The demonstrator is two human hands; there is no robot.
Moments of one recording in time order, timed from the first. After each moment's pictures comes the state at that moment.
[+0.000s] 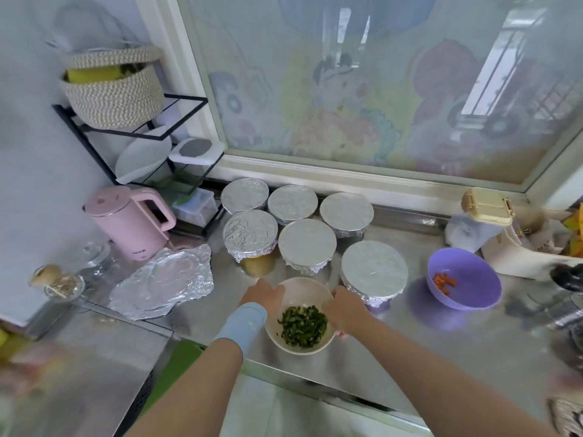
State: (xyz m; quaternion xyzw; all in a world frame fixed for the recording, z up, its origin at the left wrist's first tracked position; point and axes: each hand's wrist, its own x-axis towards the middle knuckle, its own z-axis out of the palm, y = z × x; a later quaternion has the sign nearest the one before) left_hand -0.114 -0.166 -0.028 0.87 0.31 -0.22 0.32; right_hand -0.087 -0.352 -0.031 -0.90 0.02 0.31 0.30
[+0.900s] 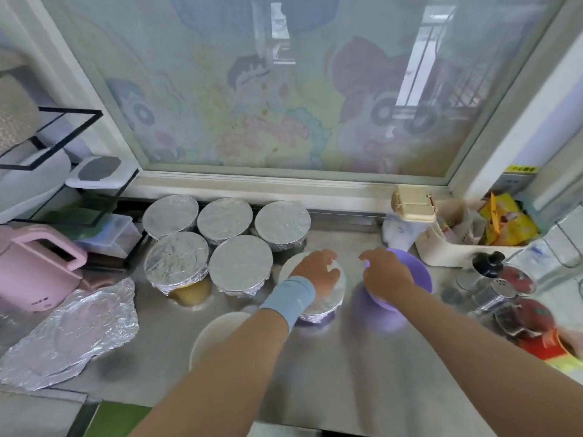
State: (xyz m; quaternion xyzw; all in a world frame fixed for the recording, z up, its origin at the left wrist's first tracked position) left_hand 0.016 -0.365 0.001 0.91 -0.02 -0.20 0.36; right_hand 0.035 -0.547 -0.025 -0.99 -0.02 0.12 0.07
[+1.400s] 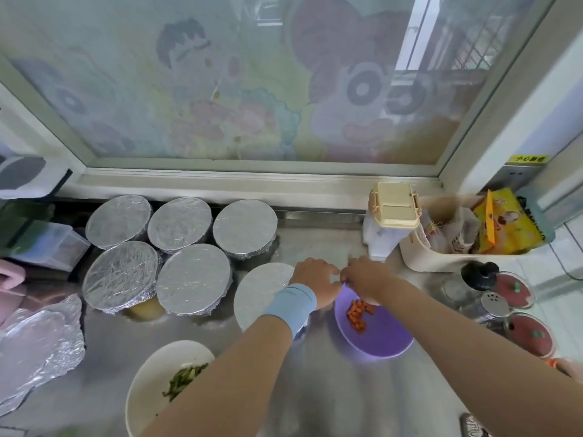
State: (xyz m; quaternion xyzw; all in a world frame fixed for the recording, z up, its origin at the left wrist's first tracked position) left_hand 0.090 -0.454 -0.055 0.95 -0.09 -0.23 0.17; right_hand 0.115 -0.608 -0.069 -0.94 -0.22 0.24 -0.05
